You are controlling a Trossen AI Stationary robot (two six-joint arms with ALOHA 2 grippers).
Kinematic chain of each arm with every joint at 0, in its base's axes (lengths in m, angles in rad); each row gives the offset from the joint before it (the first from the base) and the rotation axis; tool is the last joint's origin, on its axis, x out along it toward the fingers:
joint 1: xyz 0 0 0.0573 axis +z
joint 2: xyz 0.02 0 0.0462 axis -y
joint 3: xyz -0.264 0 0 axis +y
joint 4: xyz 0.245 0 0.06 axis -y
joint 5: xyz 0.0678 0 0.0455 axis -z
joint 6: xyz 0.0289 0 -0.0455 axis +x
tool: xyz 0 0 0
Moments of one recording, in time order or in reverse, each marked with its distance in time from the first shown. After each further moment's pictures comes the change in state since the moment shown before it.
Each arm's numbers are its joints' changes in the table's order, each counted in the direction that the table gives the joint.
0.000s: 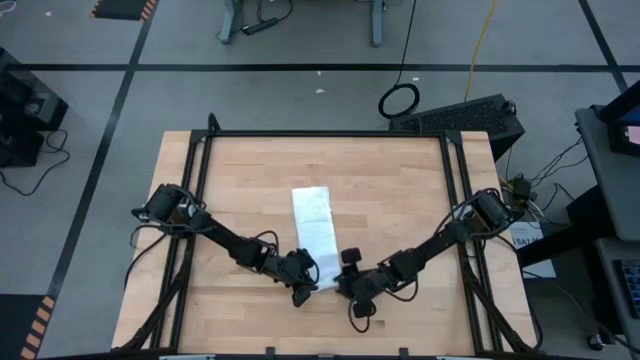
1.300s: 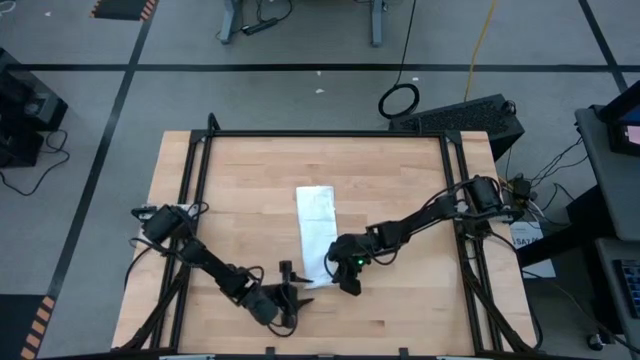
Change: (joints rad) left arm -0.276 -0.098 -0.005 0.204 -0.681 0.710; right arm -0.276 -0.001 0.001 -0.033 -0.615 0.439
